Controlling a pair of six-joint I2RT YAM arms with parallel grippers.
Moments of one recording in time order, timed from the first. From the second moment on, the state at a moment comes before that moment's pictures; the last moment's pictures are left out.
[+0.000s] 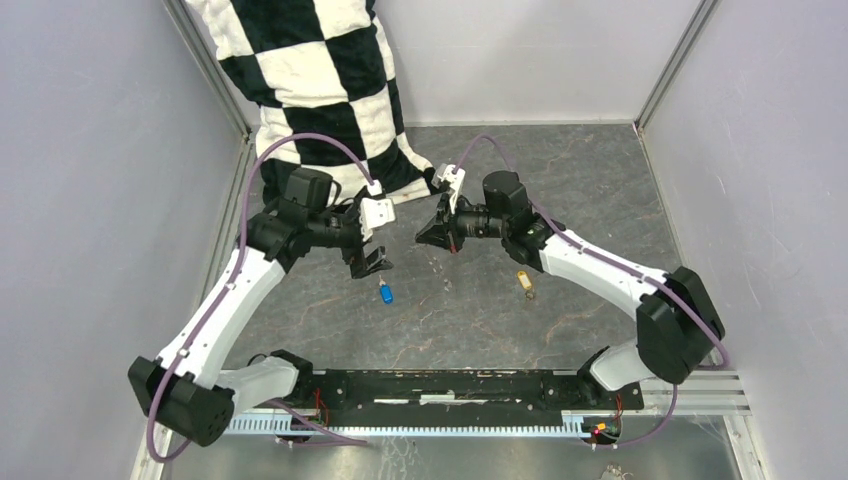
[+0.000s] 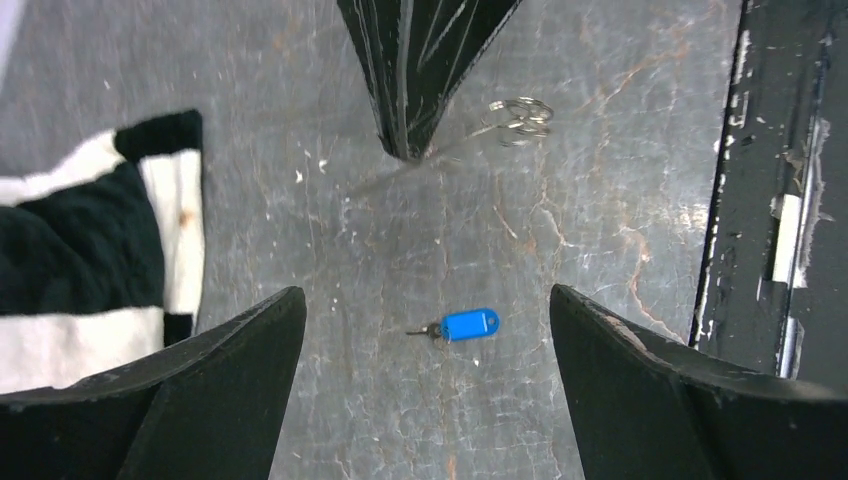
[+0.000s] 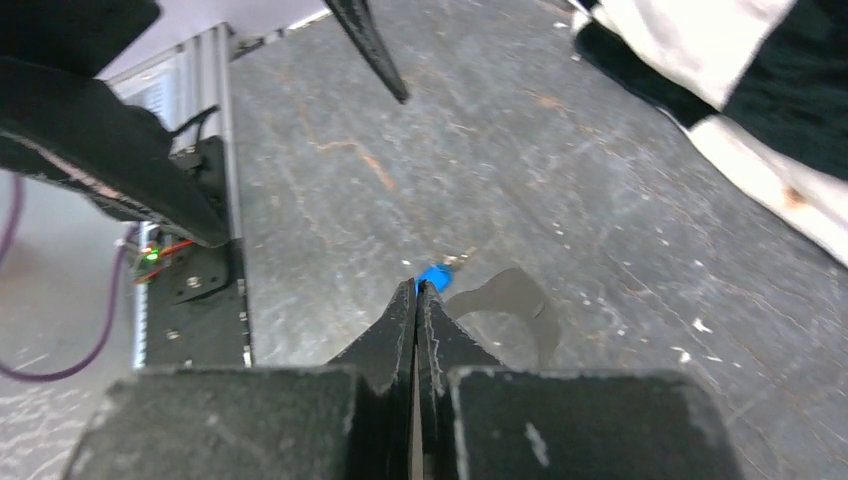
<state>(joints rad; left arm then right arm) -0.39 1.14 1.14 -0.79 0.67 0.75 0.67 1.48 1.01 0.15 -0.64 0.06</state>
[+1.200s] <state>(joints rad) -0.52 0.97 1.11 -0.84 0.94 0.75 0.92 1.33 1.13 0.10 -0.85 0.11</state>
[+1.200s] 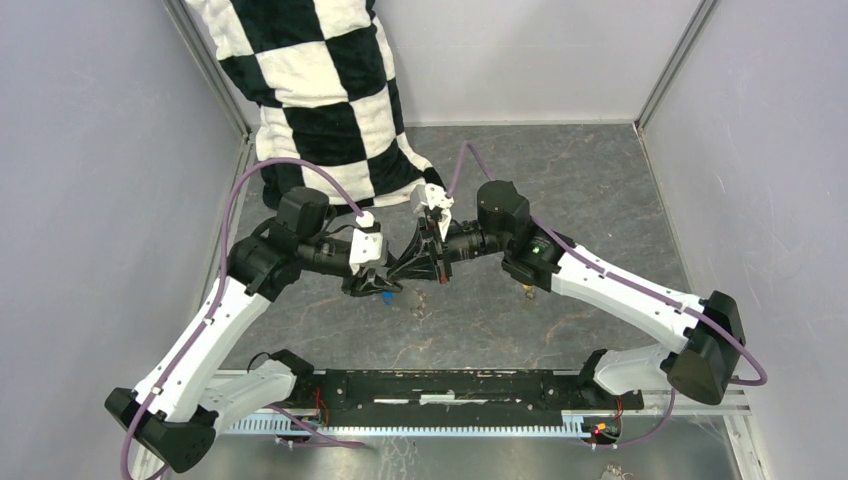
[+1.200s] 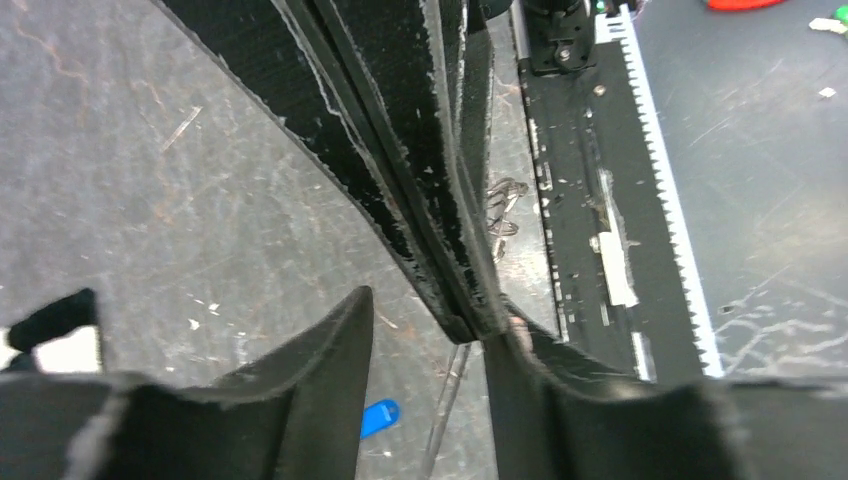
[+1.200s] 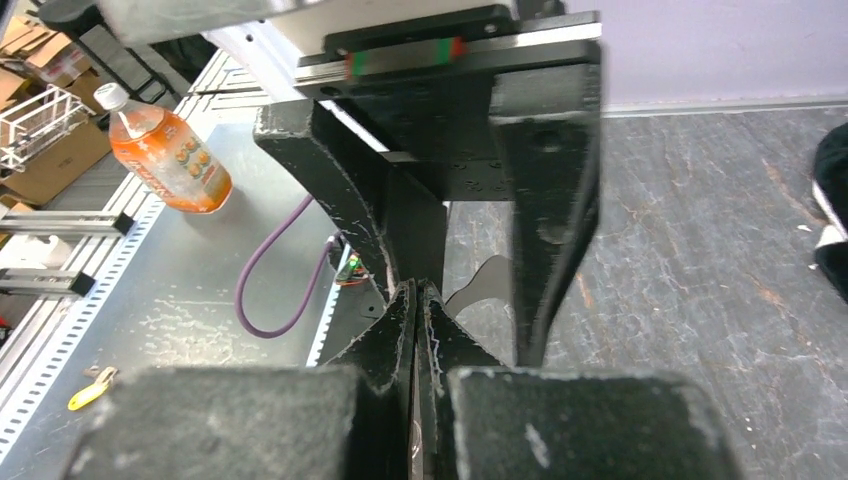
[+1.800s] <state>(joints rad) -0.53 0.90 1.11 -0.76 0.97 0.60 0.92 1.24 1.12 0.07 -0.79 0.07</state>
